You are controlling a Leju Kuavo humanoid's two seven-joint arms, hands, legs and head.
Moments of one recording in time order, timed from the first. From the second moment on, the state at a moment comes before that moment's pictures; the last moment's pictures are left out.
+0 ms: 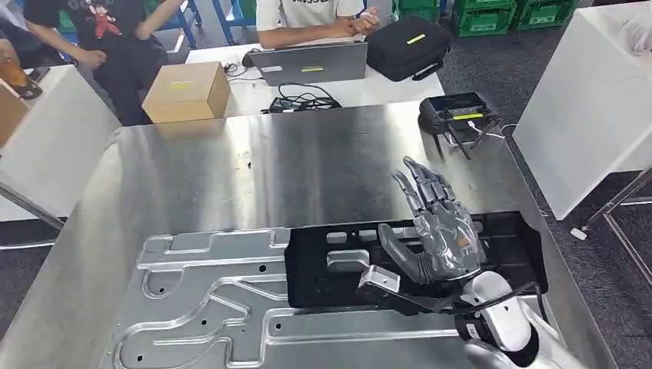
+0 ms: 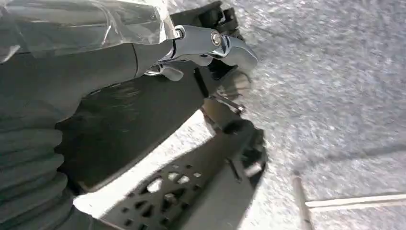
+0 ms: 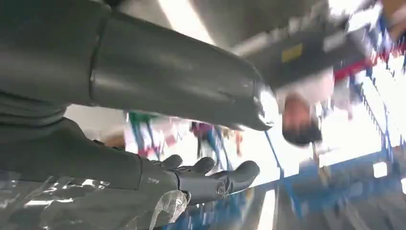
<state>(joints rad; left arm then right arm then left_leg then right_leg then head) -0.16 -0.10 -1.17 -0.22 0.96 0.07 -0.26 -0.72 -0.43 0.92 -2.03 0.90 -0.12 0.43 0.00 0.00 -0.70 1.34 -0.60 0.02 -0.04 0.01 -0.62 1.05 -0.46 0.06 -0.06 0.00</state>
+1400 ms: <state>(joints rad) -0.13 -0.09 -1.13 -0.21 1.04 0.08 -0.20 -0.60 -0.49 0.82 -2.13 0.85 -0.31 0.42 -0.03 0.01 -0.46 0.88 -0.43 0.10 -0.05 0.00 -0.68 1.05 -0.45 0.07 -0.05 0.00</state>
